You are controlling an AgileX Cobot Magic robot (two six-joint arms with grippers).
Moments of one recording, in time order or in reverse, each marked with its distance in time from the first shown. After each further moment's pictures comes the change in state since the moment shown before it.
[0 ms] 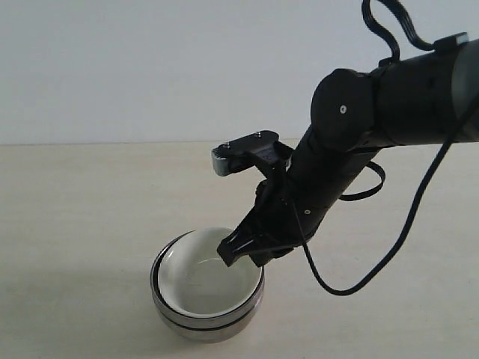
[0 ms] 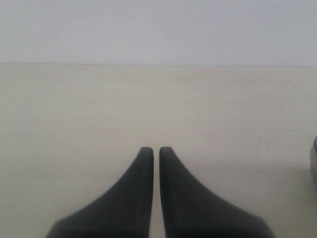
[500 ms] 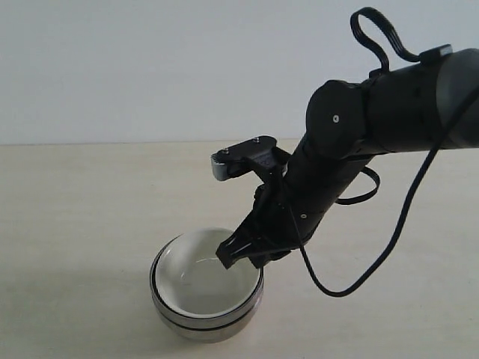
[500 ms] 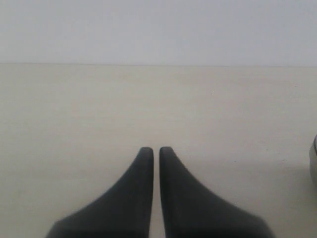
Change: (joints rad) left arm 0.000 0.000 0.000 0.000 0.000 0.000; right arm 0.000 0.023 0.000 0.000 -0.027 0.002
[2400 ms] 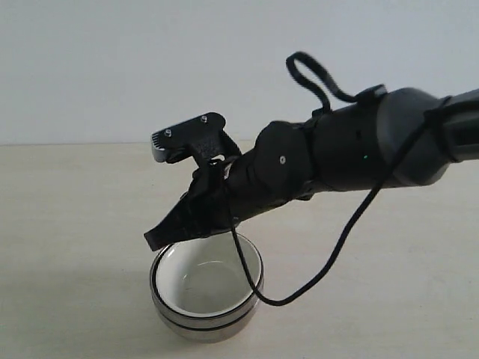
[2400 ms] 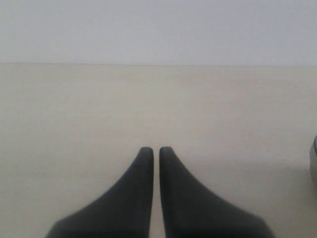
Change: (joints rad) left arm 0.000 0.000 0.000 0.000 0.000 0.000; right arm 0.150 0.059 0.000 0.060 -0.488 -0.020
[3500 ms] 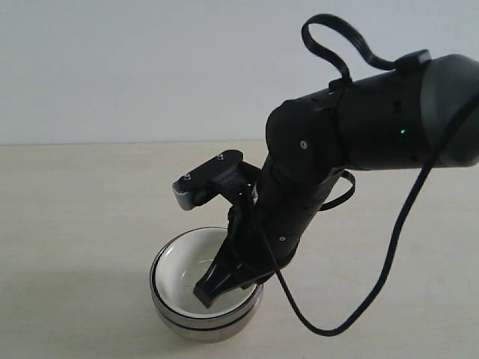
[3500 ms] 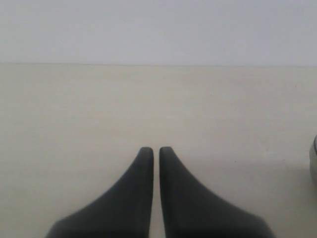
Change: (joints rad) left arm 0.000 0.000 0.000 0.000 0.000 0.000; right arm 0.000 -0.092 0.000 -0.250 0.532 0.154
